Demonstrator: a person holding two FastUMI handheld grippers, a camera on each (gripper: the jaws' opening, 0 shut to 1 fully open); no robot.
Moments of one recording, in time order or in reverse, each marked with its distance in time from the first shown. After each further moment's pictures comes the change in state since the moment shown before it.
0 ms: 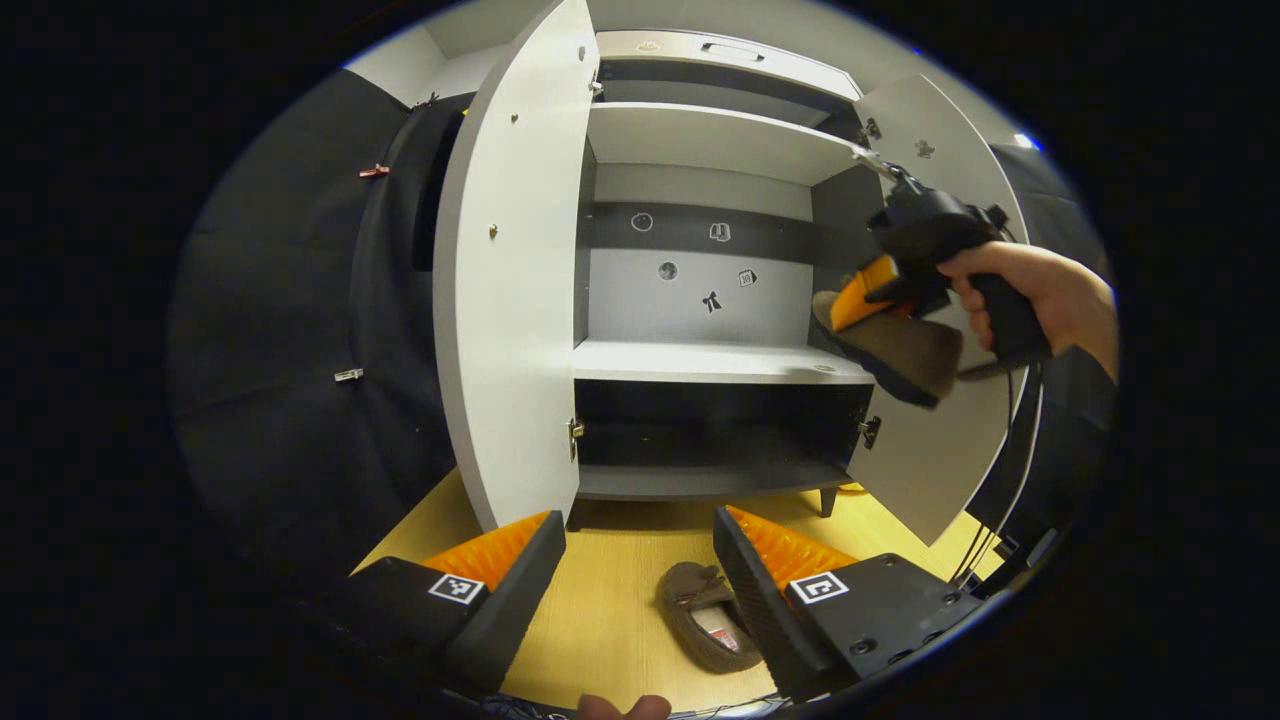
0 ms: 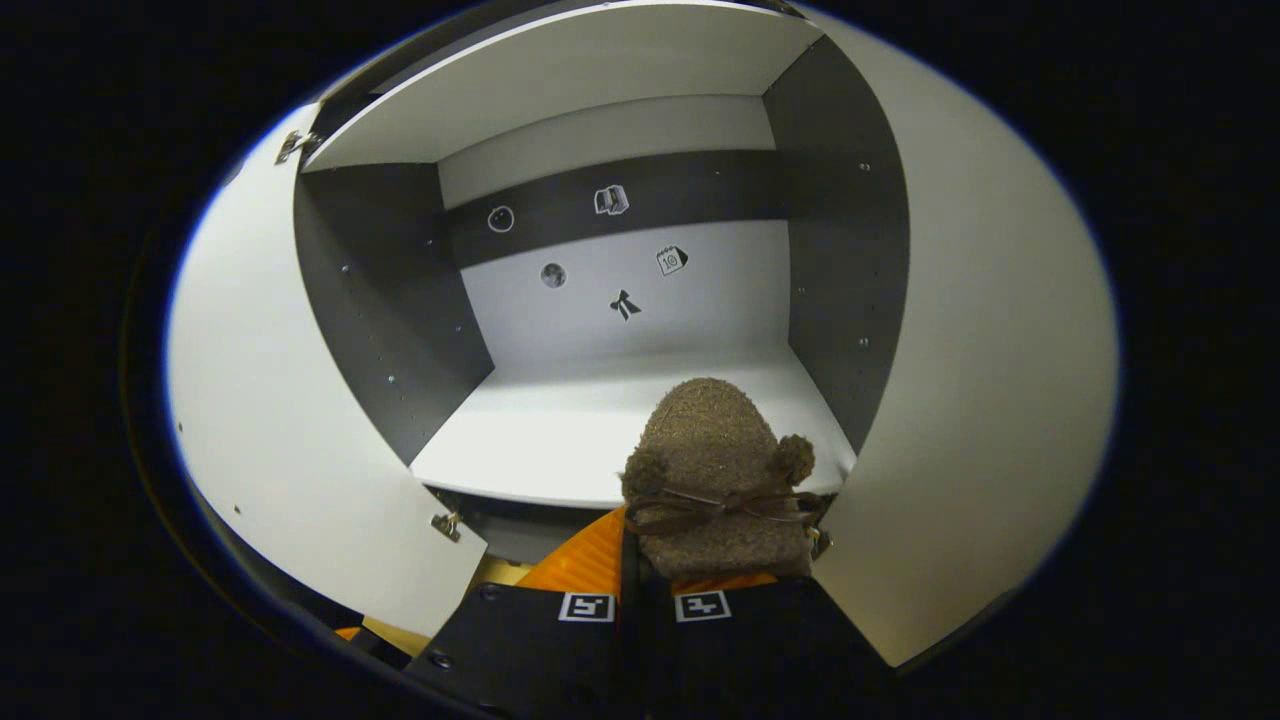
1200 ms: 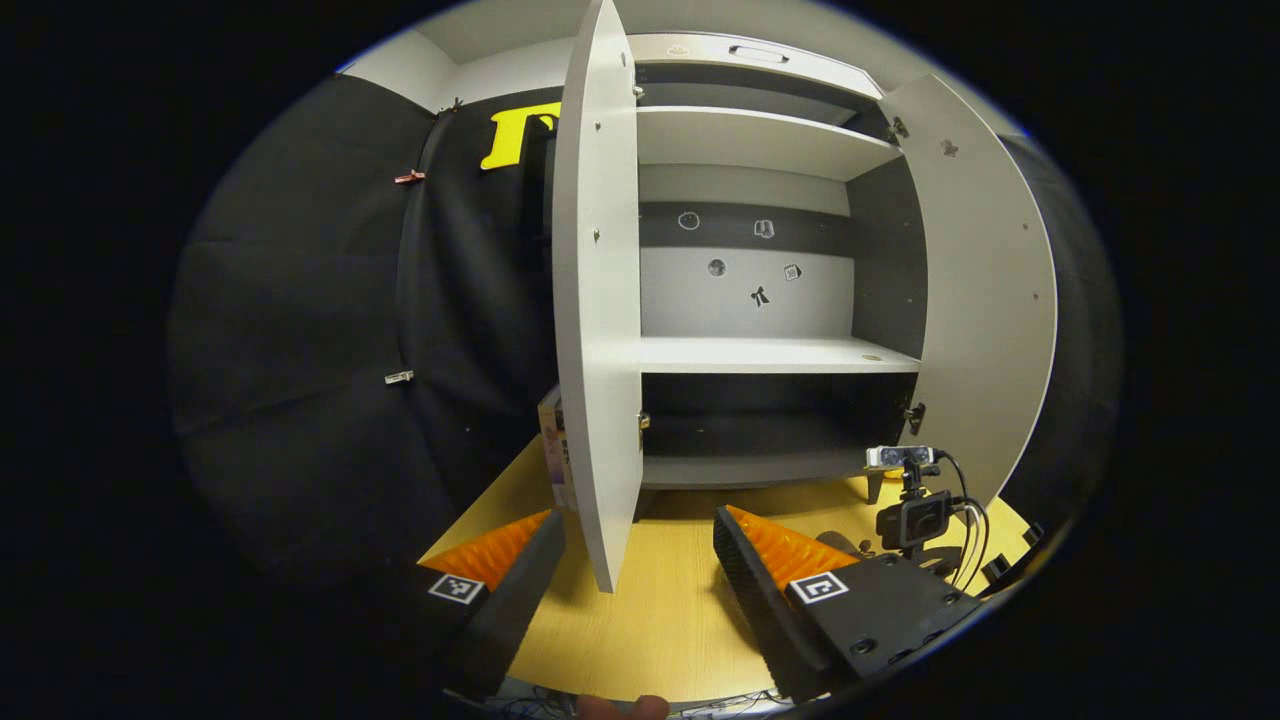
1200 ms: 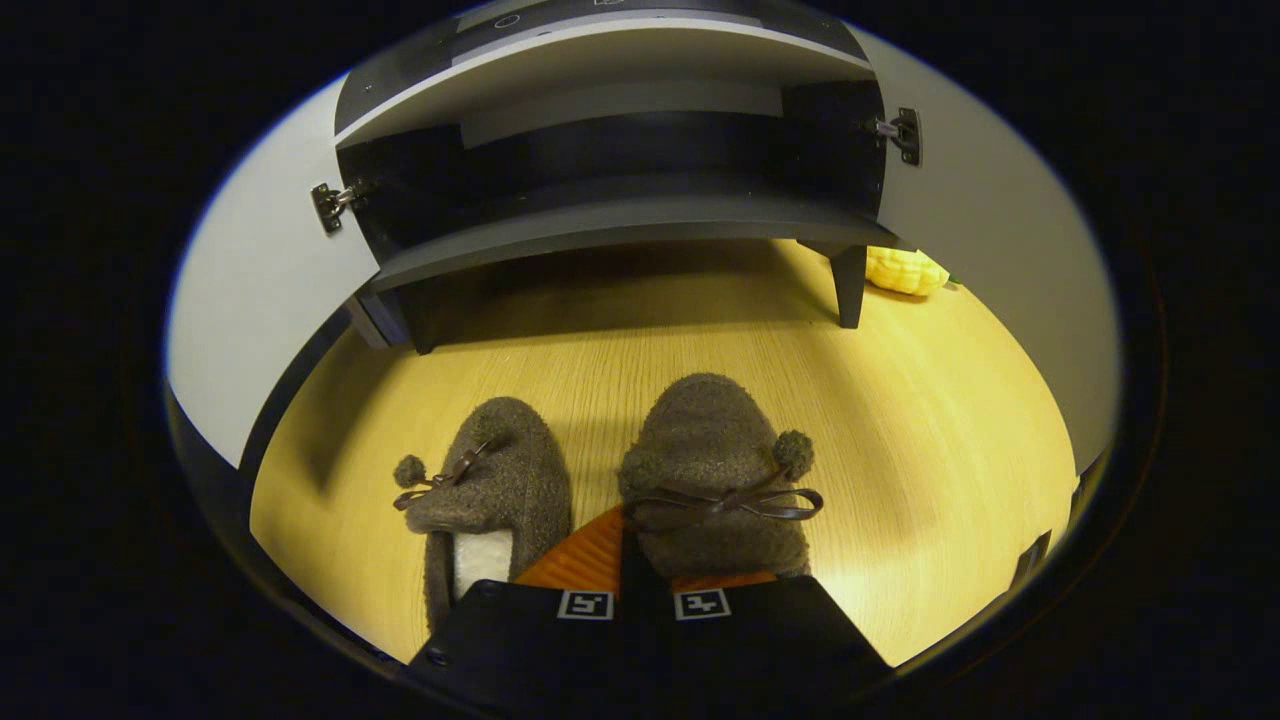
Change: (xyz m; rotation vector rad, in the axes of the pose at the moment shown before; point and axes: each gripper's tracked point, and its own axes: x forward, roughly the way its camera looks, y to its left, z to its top) left arm -0.025 0.056 -0.006 0.019 0.020 0.112; right arm 0.036 -0.023 -0.407 -0.012 0.306 -0.095
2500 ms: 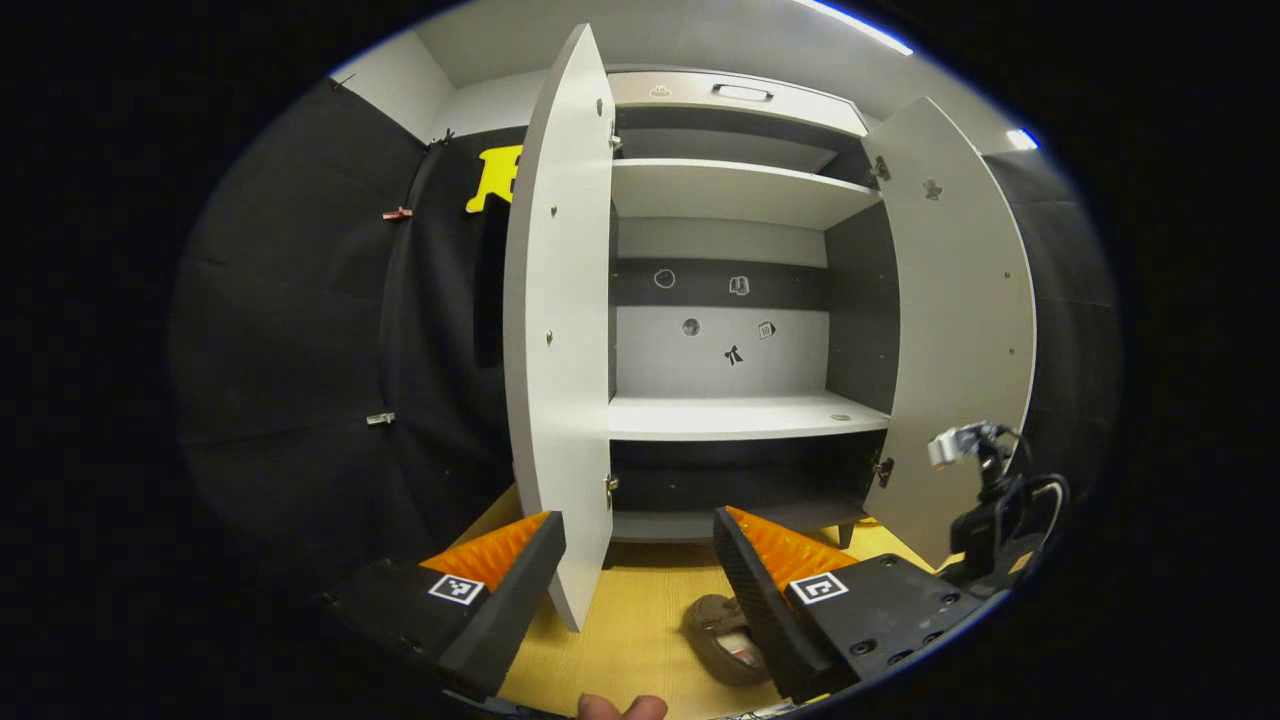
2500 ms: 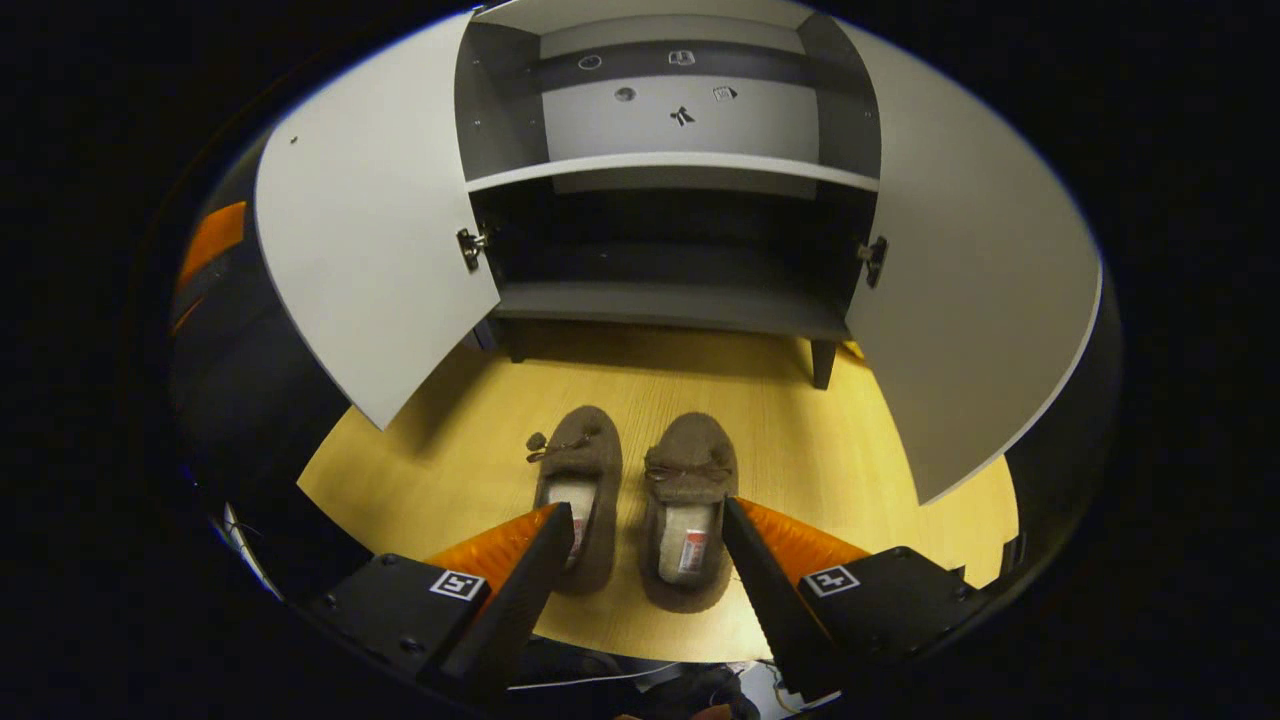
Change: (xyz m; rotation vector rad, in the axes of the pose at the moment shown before) left arm -0.012 -0.027 0.054 -0.014 -0.127 -0.039; right arm -0.127 0.014 0.015 -0.118 -0.019 0.084
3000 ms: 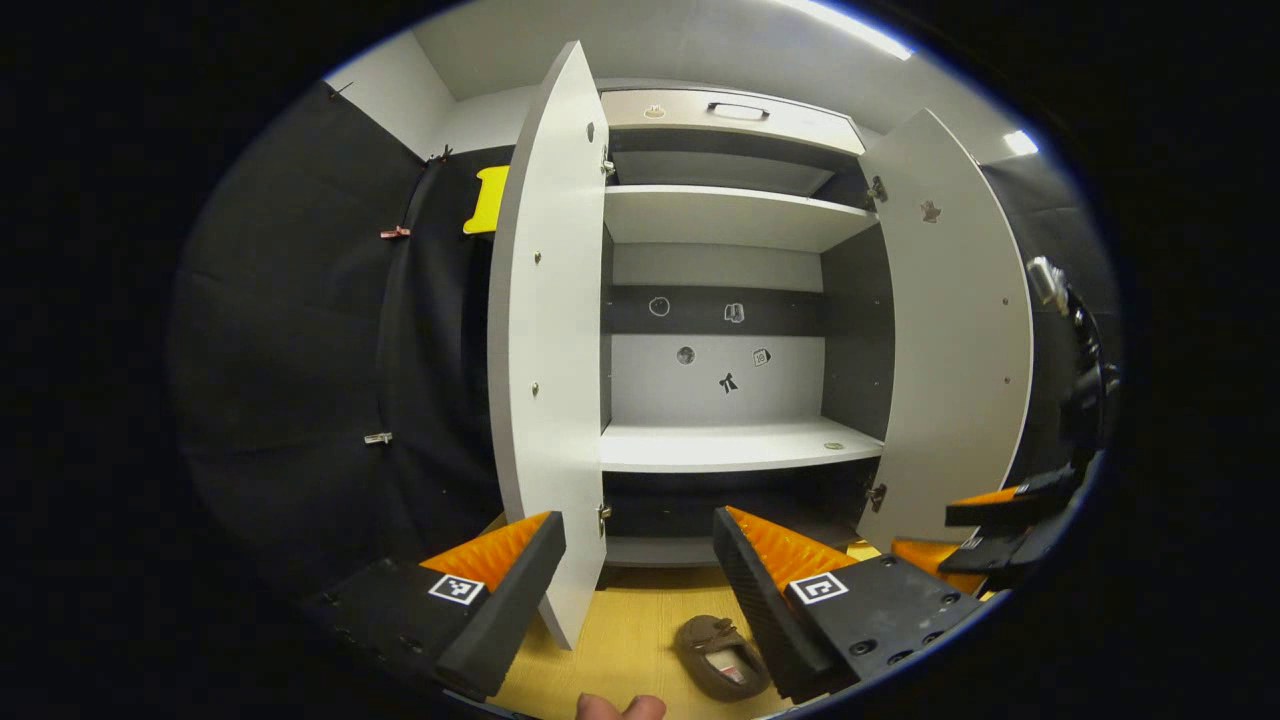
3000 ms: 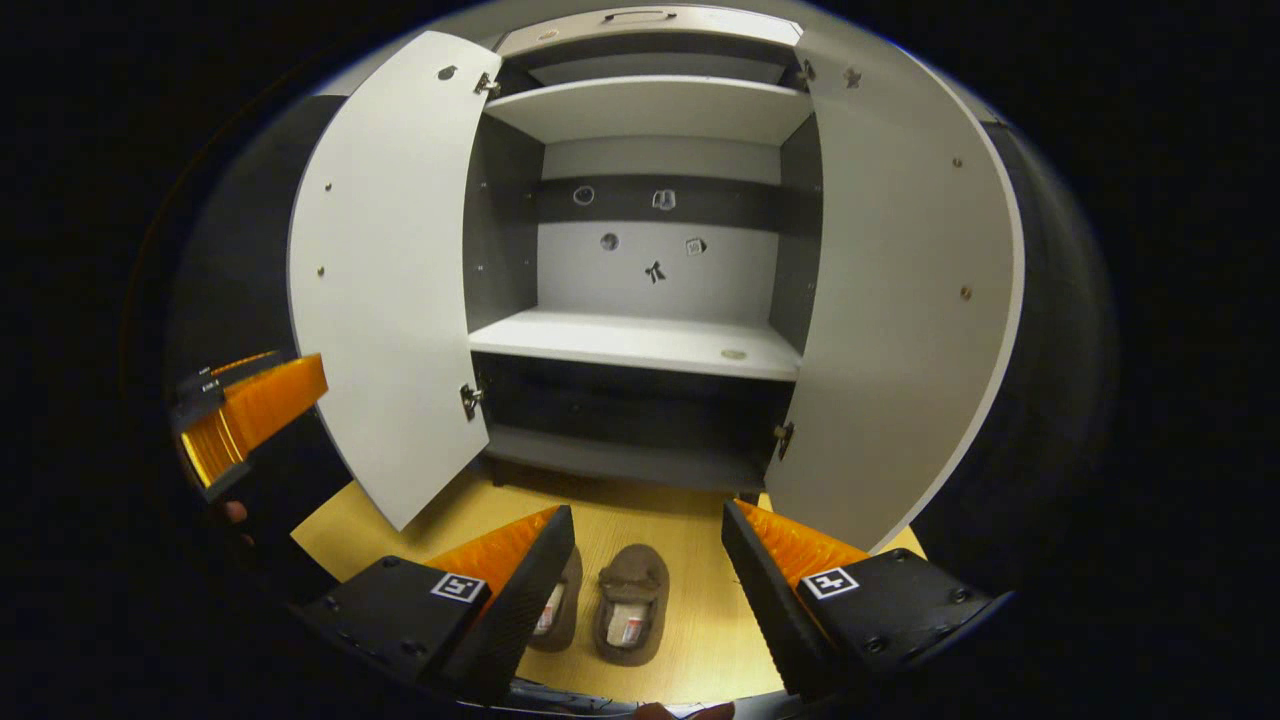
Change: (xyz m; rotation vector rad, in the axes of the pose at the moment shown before) left arm 0.003 -0.010 0.036 0.011 -0.067 0.002; right arm -0.105 -0.013 0.121 -0.087 -0.344 -0.062
